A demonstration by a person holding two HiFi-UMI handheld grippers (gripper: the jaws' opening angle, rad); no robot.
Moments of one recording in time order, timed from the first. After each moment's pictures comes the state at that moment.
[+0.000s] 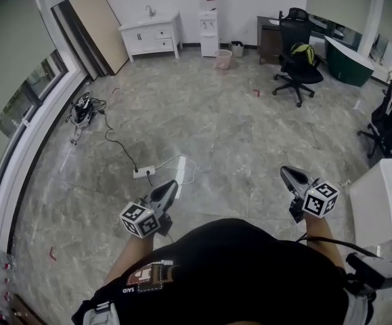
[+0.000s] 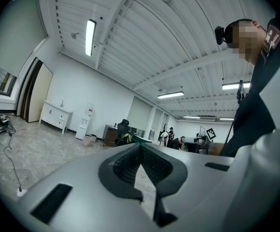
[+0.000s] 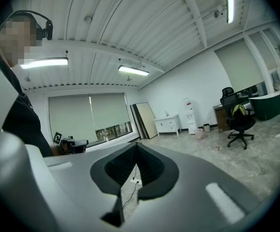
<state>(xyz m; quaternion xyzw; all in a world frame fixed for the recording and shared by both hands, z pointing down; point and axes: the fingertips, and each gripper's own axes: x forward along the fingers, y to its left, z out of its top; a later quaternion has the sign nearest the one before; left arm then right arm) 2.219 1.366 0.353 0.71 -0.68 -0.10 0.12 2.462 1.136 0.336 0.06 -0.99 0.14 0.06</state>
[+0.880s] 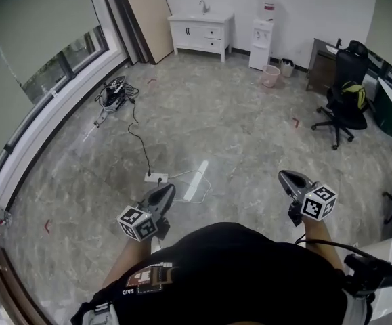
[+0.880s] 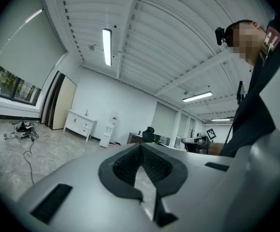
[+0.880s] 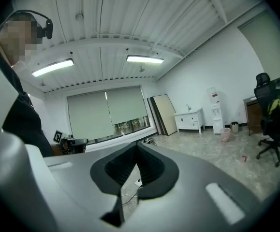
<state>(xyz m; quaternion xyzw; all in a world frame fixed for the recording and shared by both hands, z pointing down) 2.061 1.233 0.361 0.60 -0.78 -0.13 0.11 2.227 0.936 0.347 -0.09 -0.98 0.13 0.09</state>
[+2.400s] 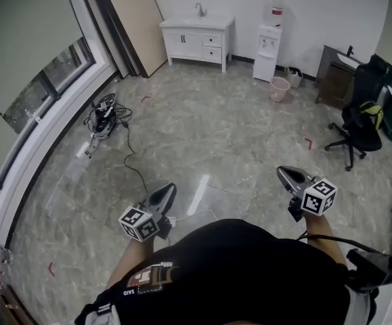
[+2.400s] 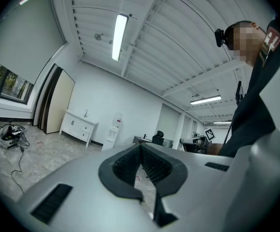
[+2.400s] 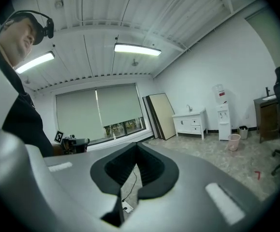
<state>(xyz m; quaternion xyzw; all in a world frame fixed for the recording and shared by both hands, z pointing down) 1.626 1.081 0.362 0.62 -0.77 -0.14 0.11 1.795 0.798 0.346 -0.09 -0.98 0.13 0.09</state>
